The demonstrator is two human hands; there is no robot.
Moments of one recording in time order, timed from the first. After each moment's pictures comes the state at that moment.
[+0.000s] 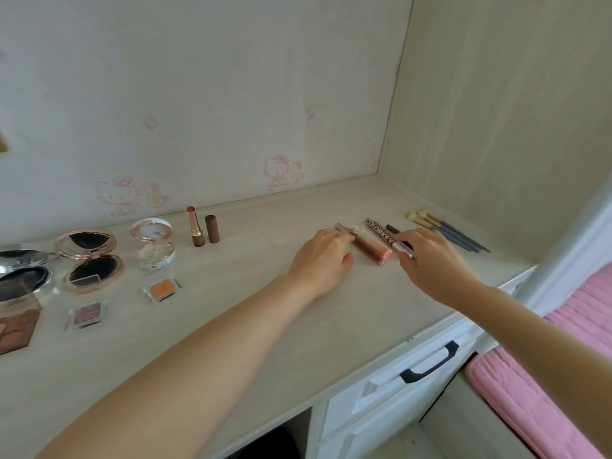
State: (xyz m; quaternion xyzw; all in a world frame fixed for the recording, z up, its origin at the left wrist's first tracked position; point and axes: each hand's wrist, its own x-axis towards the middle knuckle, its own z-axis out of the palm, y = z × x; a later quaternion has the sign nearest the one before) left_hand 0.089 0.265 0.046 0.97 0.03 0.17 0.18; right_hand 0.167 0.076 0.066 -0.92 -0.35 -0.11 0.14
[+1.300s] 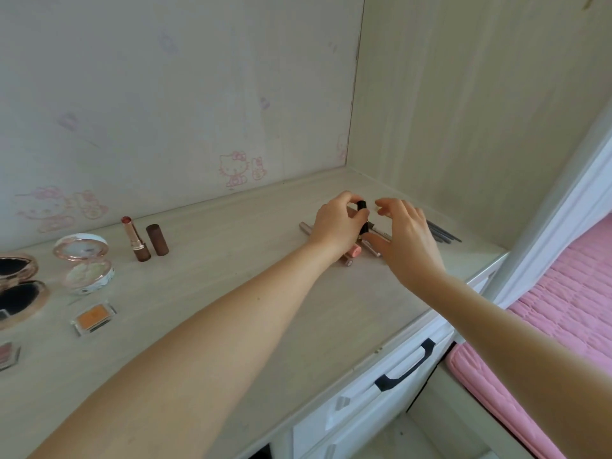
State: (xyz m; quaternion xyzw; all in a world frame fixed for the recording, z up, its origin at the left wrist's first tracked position) left_hand 0.171 0.211 0.074 0.83 0.09 0.20 0.51; right_hand 0.196 0.081 0.058 -0.89 -0.28 -0.19 0.30
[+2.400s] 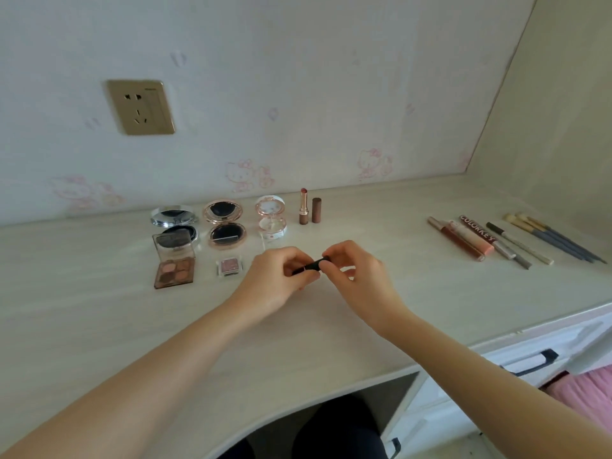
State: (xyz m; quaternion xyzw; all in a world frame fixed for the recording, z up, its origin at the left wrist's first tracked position) left_hand -0.132 0.373 0.048 0.85 0.20 0.21 0.45; right_hand -0.027 0.242 0.051 -0.75 -0.41 0.09 0.50
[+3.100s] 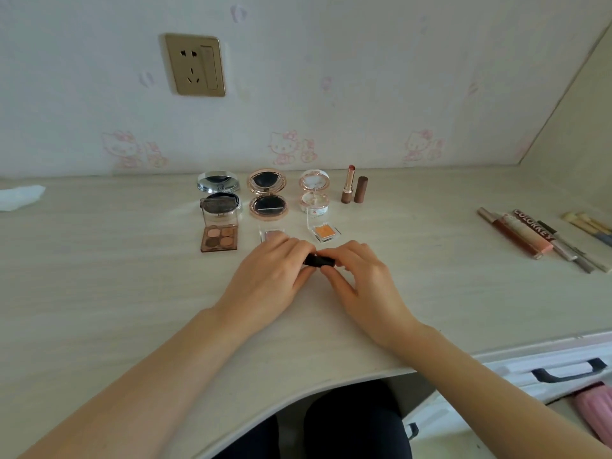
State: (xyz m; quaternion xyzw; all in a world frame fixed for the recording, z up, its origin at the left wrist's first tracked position) left_hand -0.202 0.393 0.033 0.95 0.13 0.27 0.04; right_hand -0.074 0.270 0.023 -0.71 -0.58 -0.05 0.40
